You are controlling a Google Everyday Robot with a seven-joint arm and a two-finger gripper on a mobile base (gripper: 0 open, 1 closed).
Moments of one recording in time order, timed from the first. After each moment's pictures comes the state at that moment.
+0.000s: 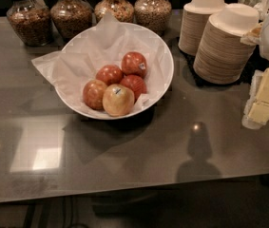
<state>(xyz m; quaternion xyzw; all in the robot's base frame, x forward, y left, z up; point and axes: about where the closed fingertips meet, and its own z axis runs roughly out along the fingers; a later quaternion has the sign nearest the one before) 0.438 -0.217 0.976 -0.60 0.78 -0.03 0.16</state>
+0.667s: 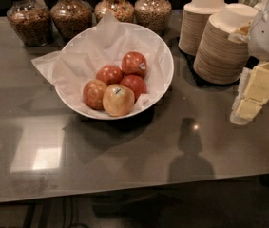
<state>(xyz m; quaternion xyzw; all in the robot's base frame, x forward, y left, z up) 0.450 -0.200 0.974 -0.62 0.76 -0.02 0.18</state>
